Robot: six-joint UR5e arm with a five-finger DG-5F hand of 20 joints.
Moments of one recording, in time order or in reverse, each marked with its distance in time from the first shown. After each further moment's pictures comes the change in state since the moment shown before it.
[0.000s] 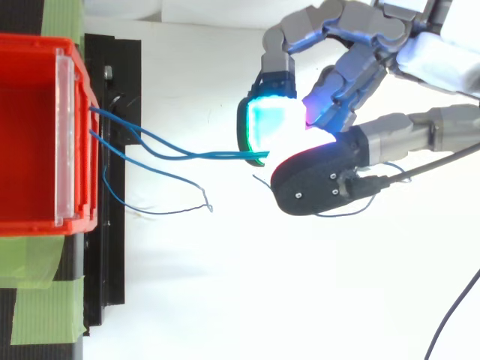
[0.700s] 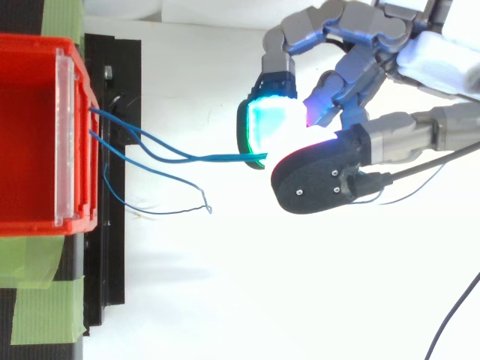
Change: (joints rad) arm 0.001 0.000 0.000 -0.001 0.000 0.044
